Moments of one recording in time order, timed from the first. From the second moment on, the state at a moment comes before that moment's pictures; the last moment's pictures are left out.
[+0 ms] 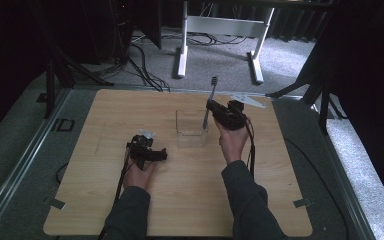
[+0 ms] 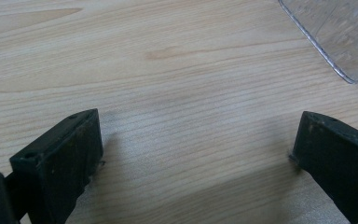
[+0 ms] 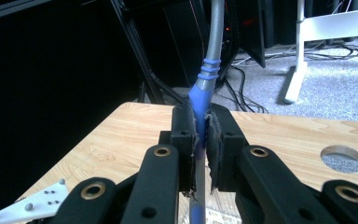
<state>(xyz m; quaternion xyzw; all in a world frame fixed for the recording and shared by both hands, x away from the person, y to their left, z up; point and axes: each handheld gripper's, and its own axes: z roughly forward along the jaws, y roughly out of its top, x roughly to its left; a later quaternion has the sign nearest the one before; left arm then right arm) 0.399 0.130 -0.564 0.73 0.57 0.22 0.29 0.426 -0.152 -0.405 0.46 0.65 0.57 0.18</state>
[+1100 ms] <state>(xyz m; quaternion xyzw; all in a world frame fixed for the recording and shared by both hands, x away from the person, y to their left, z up) 0.399 0.130 -0.564 0.73 0.57 0.22 0.29 0.440 -0.121 -0.440 0.44 0.73 0.48 0.24</state>
